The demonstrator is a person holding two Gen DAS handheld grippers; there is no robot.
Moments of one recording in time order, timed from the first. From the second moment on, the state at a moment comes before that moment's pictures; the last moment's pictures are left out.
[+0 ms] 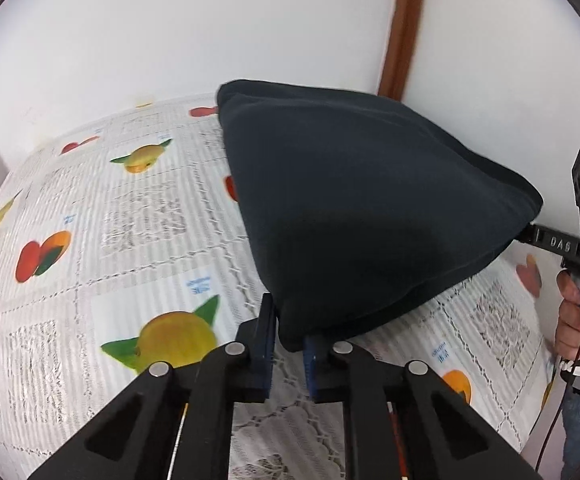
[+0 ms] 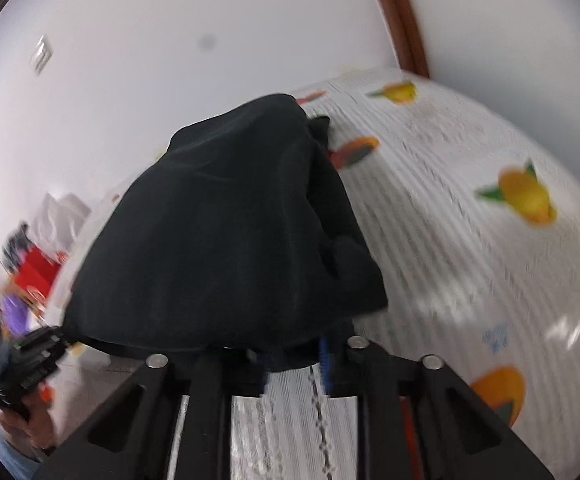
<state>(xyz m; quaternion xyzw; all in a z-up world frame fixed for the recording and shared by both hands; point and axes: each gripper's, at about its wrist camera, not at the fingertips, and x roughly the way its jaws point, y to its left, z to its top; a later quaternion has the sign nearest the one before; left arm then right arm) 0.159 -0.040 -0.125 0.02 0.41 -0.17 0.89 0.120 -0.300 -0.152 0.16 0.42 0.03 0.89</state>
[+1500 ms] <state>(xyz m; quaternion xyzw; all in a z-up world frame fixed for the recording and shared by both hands) 0.171 0.001 -0.115 0.01 0.43 -0.15 0.89 0.133 -0.289 -0.131 0.17 0.40 0.07 0.90</state>
